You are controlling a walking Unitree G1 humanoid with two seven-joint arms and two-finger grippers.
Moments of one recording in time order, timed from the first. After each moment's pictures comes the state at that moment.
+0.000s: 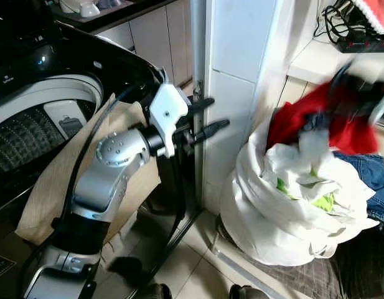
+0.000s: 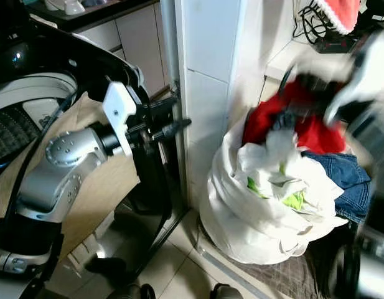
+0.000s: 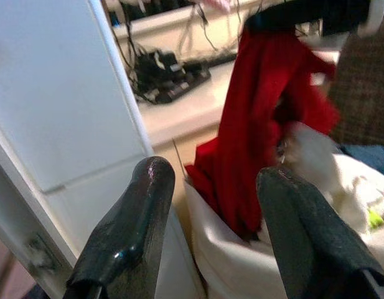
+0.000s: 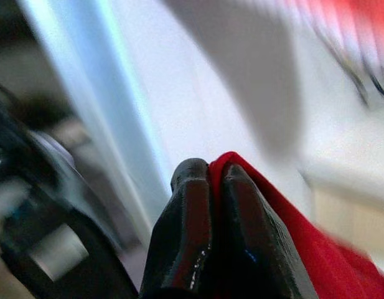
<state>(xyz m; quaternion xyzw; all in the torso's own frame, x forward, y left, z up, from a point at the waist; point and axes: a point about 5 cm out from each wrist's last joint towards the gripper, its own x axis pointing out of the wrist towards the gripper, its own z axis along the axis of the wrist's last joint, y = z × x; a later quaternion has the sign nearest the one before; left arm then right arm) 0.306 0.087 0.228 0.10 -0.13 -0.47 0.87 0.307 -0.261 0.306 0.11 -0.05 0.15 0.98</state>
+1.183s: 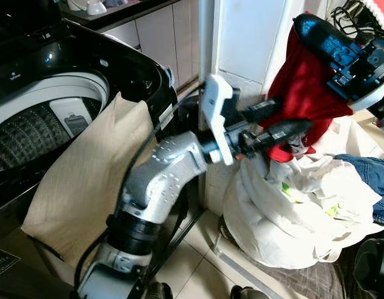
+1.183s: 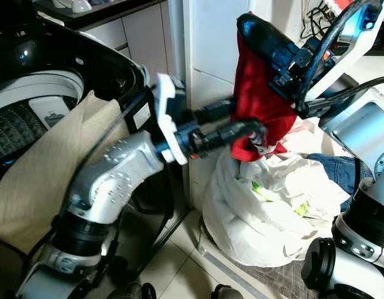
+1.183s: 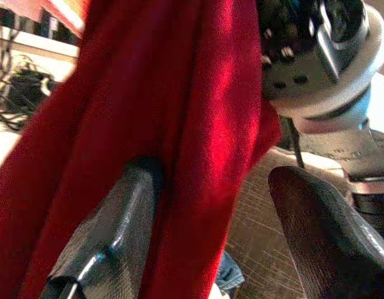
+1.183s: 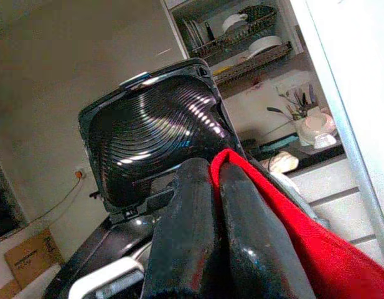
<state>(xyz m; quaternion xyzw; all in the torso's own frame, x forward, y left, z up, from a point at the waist) 0.281 -0.001 0.237 -0.16 -0.08 -0.62 0.77 0.267 -0.186 0.332 0.24 -0.10 0.44 0.86</state>
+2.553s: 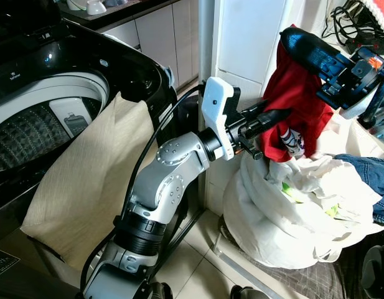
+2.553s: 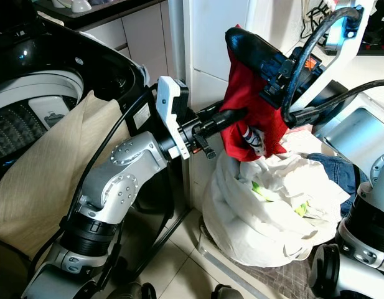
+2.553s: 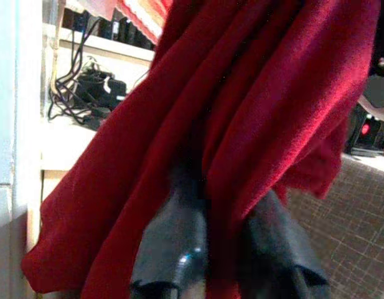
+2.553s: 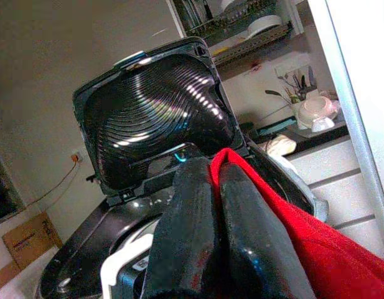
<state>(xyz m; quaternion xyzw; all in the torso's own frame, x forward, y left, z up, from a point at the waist) 0.298 0.001 0.230 -0.15 -0.08 -0.53 0.83 0.265 -0.178 0.325 0.22 -0.07 0.44 0.87</state>
